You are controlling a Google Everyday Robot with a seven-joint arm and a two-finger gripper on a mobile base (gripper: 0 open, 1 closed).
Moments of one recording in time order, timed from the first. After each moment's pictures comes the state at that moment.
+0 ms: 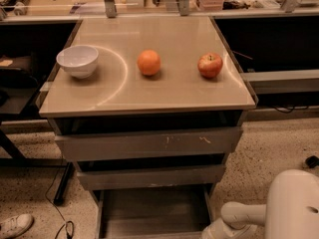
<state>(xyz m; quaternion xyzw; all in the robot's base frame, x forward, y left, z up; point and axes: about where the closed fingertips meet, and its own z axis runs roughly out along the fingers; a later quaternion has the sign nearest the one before) 0.331 -0.138 0.196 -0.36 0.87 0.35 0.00</state>
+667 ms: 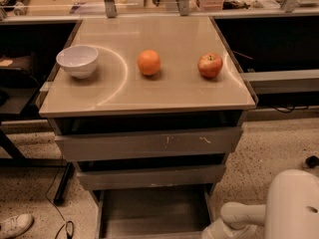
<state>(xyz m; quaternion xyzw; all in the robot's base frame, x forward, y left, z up) 0.331 -0.138 0.196 -0.36 0.87 0.35 0.00</state>
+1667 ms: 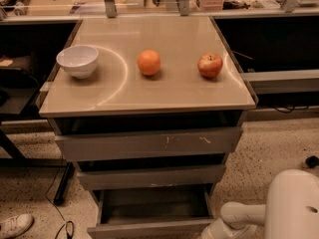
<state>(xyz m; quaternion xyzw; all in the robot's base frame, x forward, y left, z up) 0.331 -0.138 0.196 -0.36 0.87 0.35 0.00</state>
